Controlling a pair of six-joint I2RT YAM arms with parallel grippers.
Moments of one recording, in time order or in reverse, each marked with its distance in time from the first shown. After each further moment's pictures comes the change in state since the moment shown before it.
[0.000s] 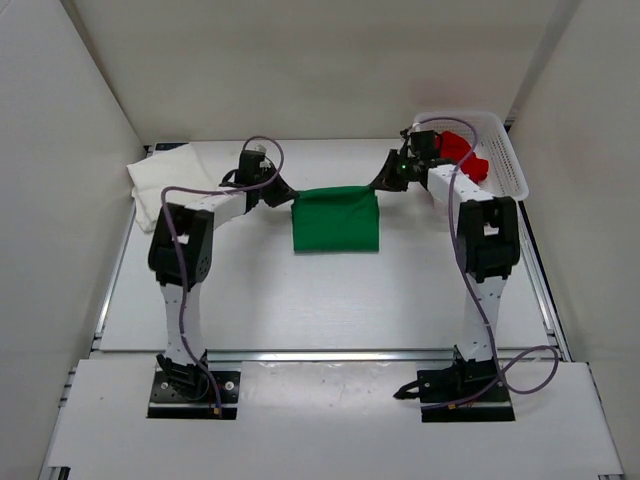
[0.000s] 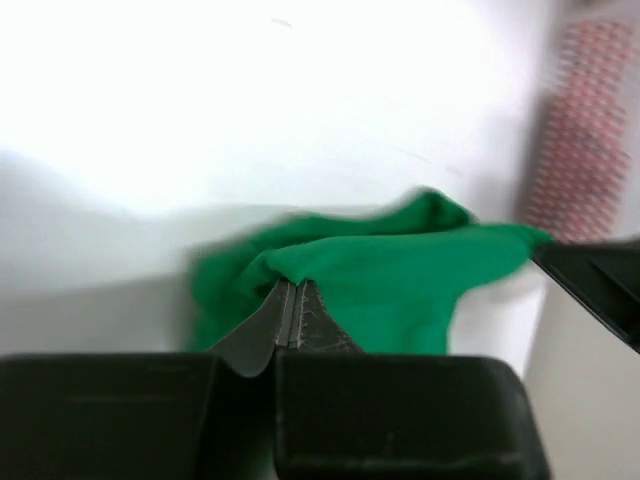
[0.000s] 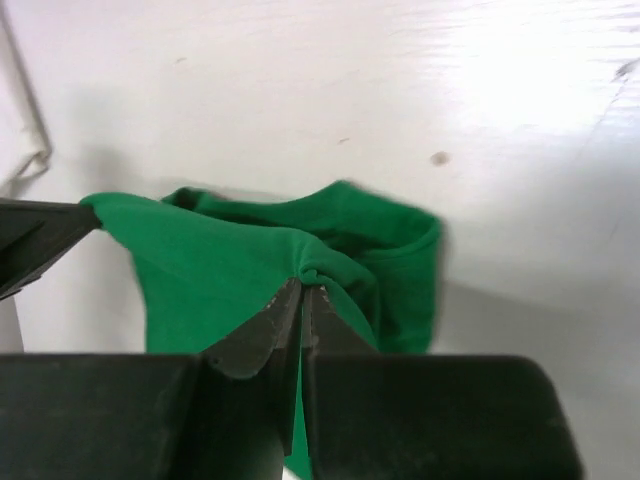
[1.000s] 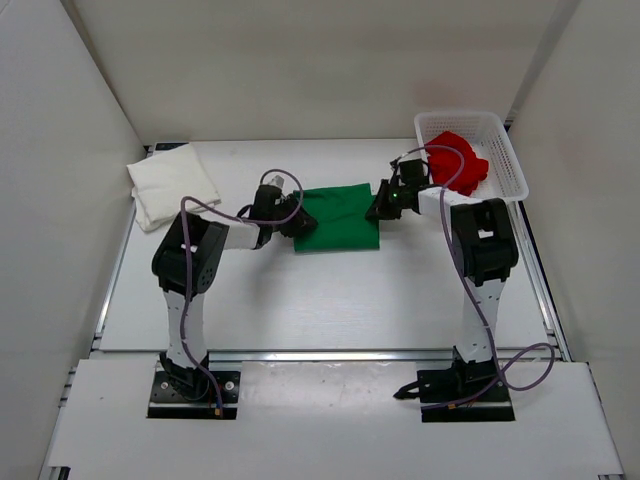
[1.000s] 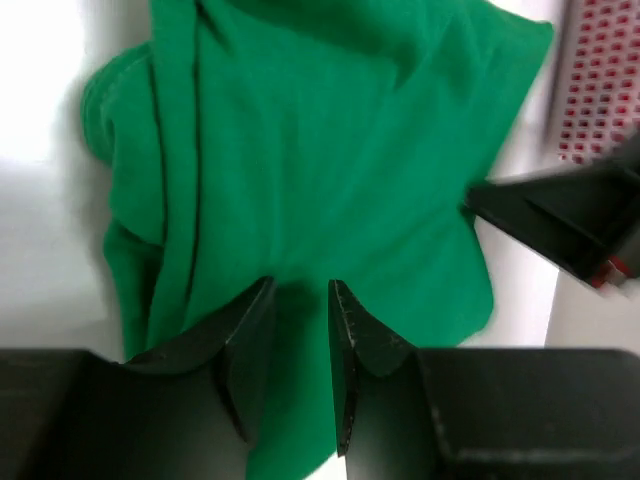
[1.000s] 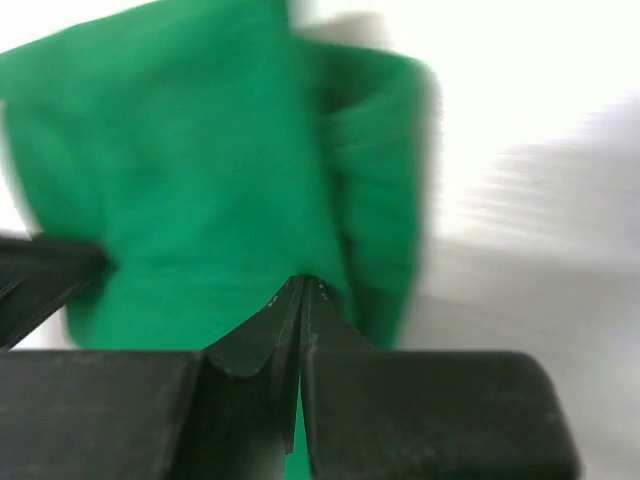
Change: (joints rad) left arm -0.127 0.028 -0.260 0.283 -0.022 -0.036; right arm 0.048 0.012 -0.231 0.122 0.034 0.005
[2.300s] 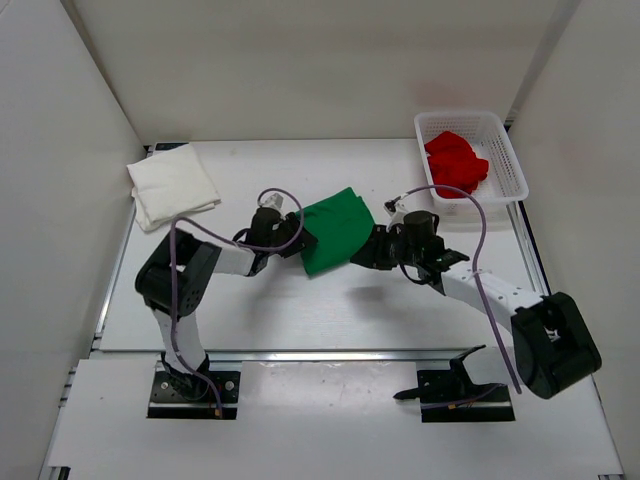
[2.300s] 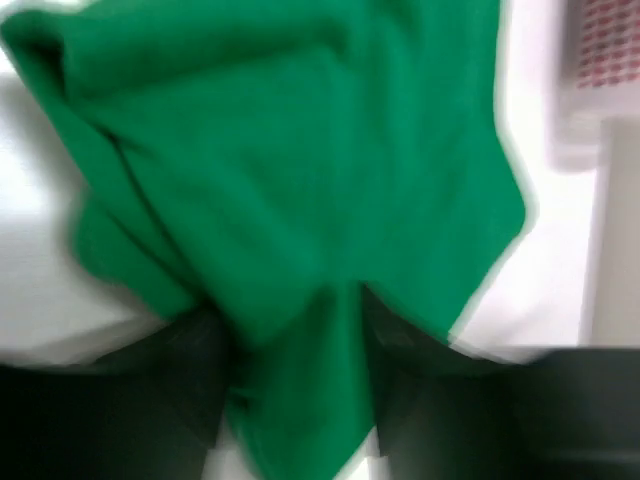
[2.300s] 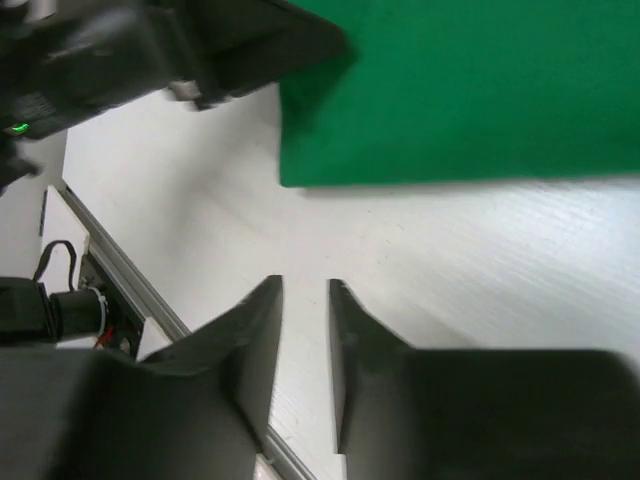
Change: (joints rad) left arm -0.060 -0.230 -0.359 0.195 -0.089 0.027; right arm 0.240 -0.762 -0.750 0.267 -0.033 0.105
